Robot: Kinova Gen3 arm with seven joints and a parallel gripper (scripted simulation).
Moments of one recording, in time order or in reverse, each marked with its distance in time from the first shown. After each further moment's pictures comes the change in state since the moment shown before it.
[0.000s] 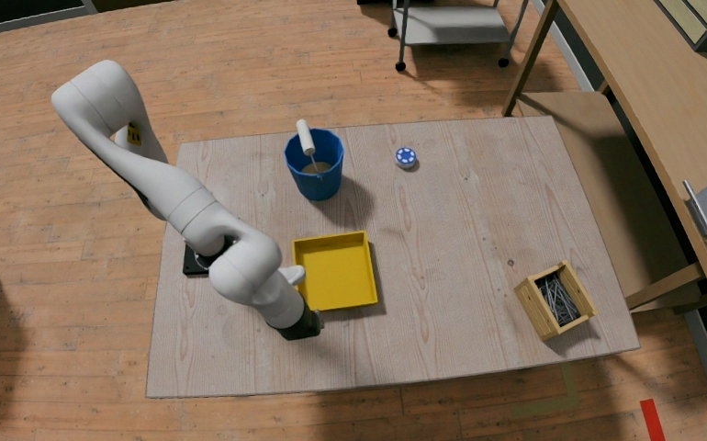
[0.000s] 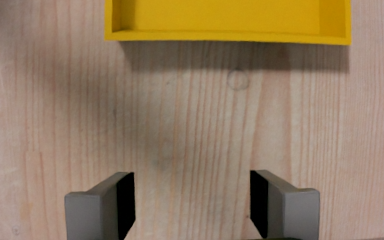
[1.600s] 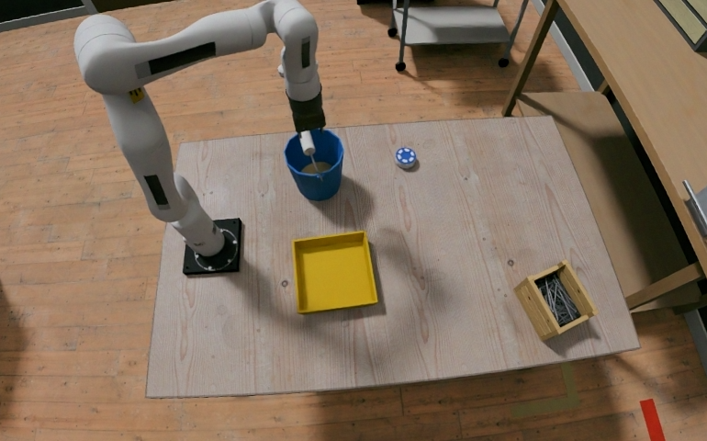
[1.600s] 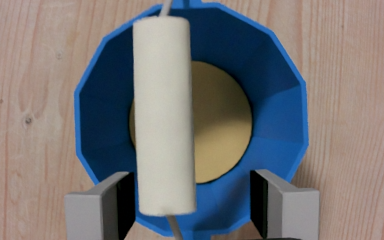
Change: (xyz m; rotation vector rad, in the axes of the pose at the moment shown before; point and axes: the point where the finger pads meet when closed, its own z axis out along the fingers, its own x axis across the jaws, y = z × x) arm 0.069 -0.462 -0.128 0.149 -0.120 -0.119
